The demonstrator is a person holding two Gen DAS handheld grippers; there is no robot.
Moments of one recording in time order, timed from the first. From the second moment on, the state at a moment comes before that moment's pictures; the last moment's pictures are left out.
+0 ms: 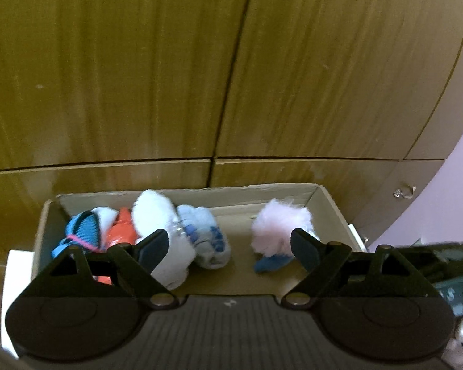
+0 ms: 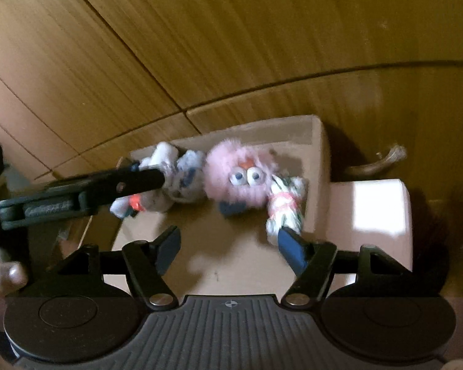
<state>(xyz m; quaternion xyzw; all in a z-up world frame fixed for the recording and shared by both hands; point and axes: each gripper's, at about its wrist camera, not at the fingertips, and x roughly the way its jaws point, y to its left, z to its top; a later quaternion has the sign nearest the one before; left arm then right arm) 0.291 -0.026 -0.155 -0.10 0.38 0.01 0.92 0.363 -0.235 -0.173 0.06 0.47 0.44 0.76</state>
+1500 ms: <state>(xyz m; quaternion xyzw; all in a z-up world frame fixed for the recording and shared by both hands) 0.097 0.030 -0.090 -0.11 0.37 0.10 0.92 0.257 -0.254 -0.086 -0.01 0.41 0.43 0.80</state>
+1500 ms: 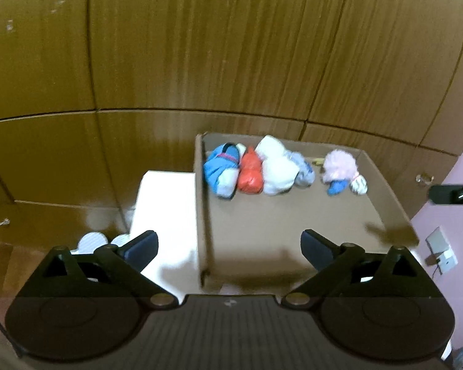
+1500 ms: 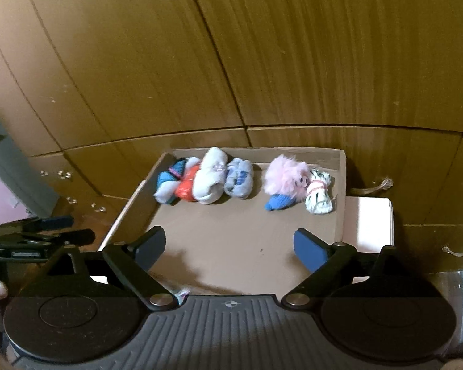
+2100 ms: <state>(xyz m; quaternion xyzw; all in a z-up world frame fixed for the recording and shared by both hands) 0.015 0.000 -0.148 -0.15 0.36 0.13 0.91 0.169 -0.314 -0.154 0.01 0.39 0.37 0.85</state>
